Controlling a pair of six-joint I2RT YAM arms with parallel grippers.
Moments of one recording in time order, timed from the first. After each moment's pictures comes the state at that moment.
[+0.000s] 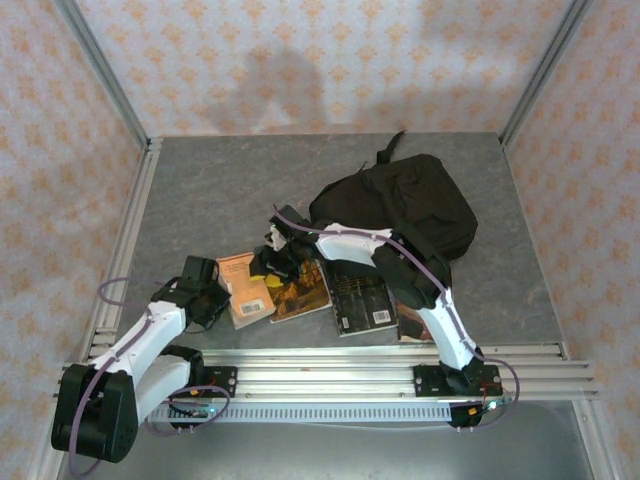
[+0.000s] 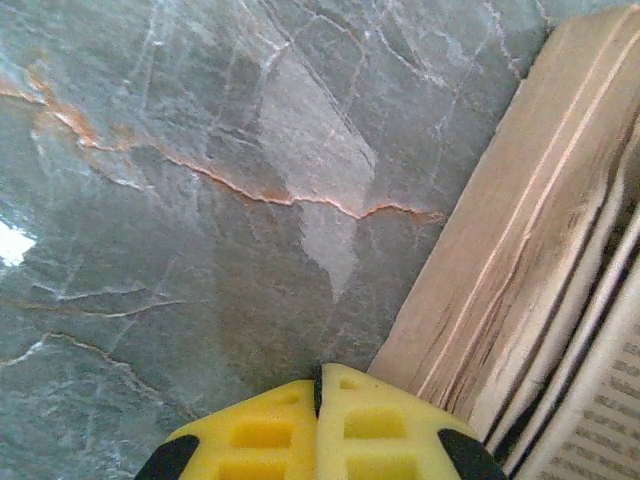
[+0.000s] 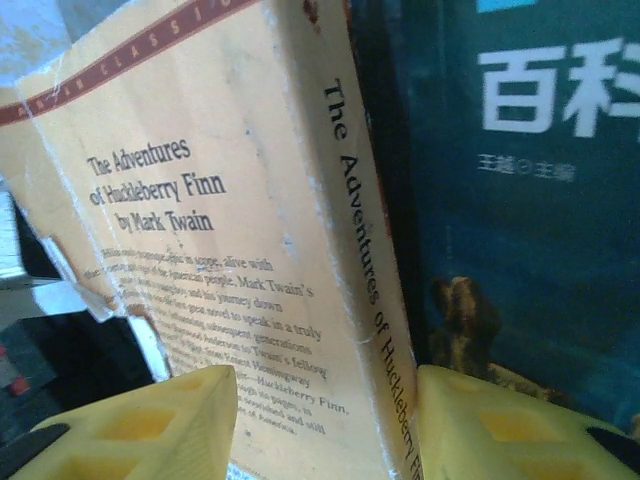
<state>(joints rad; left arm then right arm) -0.12 0.97 0.34 -0.57 0.04 -1.10 0.89 2.19 1.54 -0.31 -0.73 0.97</state>
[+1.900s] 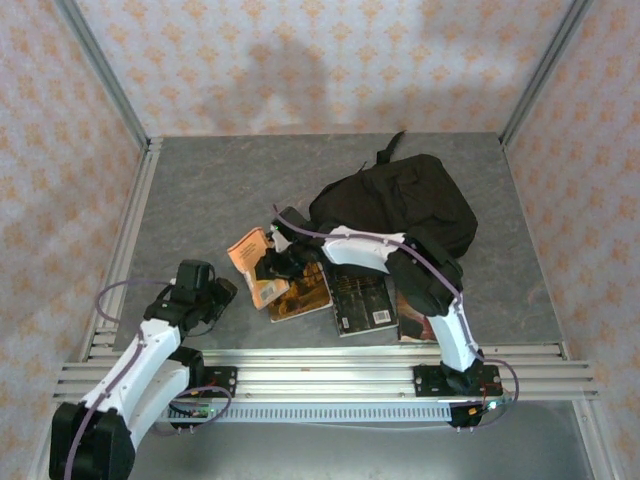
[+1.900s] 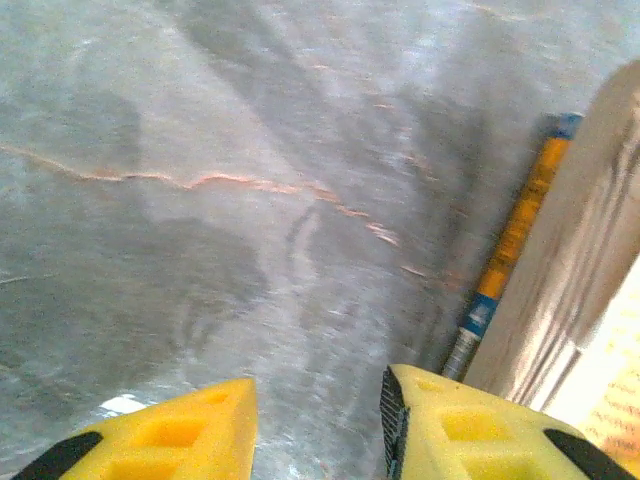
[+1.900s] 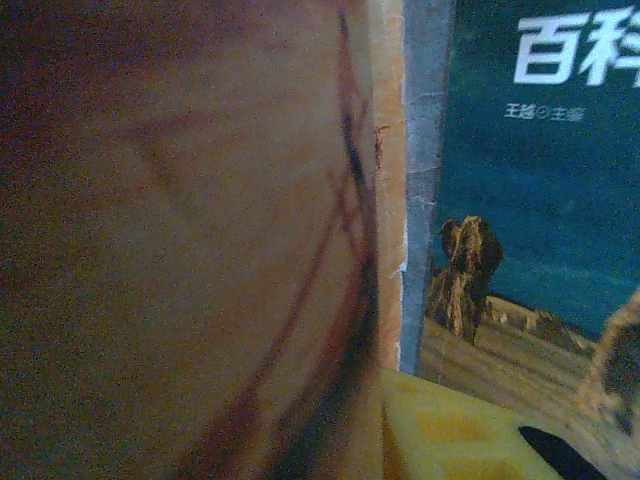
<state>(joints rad) -0.13 0.74 0.31 -0.53 0.12 -1.09 0.91 2.07 1.46 -0.34 -0.61 0.83</state>
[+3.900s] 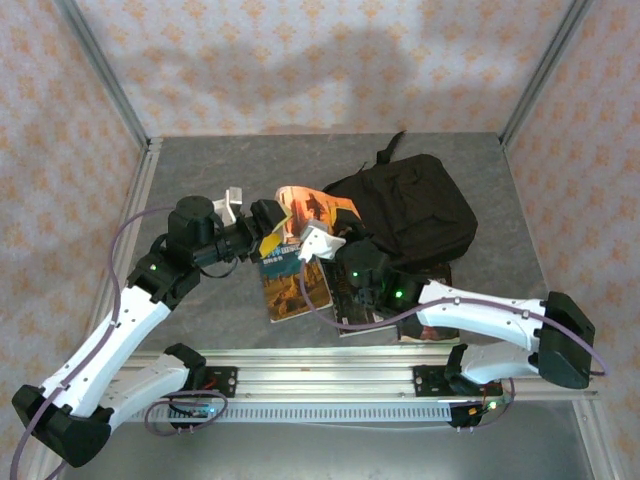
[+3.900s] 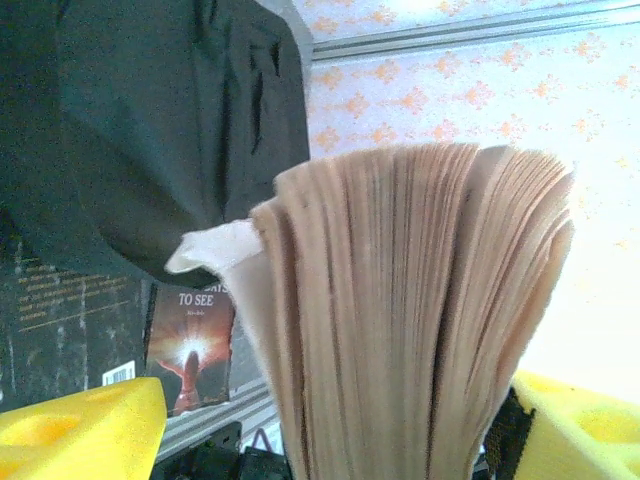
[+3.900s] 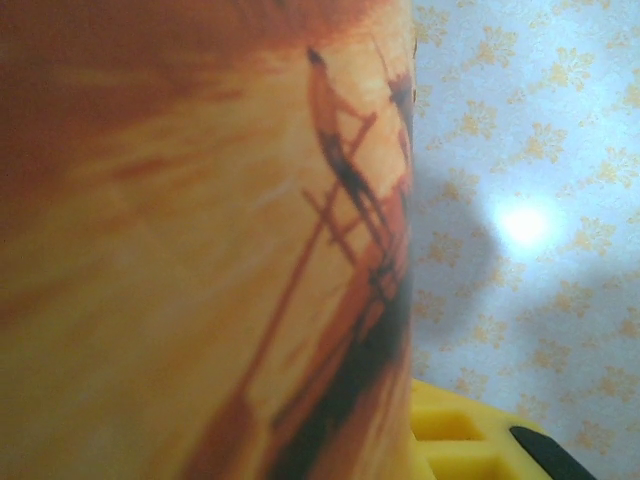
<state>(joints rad) -0.43 0.91 0.94 -0.38 0.44 -1.28 1.12 1.24 0.84 0.28 0.77 -0.89</state>
